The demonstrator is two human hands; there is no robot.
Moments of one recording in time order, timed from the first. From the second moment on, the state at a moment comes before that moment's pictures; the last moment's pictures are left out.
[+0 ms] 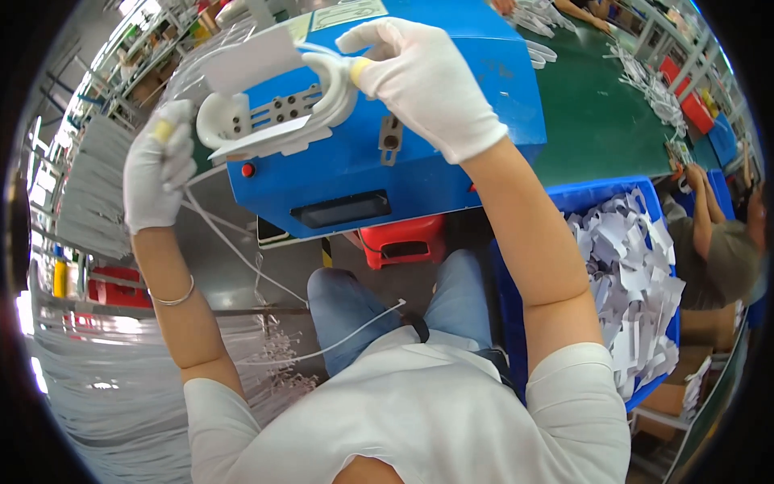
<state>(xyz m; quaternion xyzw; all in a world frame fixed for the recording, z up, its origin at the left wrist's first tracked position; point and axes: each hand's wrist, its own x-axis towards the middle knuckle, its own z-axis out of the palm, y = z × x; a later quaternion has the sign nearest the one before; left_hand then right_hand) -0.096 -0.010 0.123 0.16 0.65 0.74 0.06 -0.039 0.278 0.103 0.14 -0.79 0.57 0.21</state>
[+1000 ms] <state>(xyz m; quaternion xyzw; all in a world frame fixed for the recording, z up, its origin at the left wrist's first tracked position) -0.145 -0.020 0.185 0.22 0.84 0.49 -0.08 -0.082 0.280 0.118 0.18 -0.80 0.55 0.18</state>
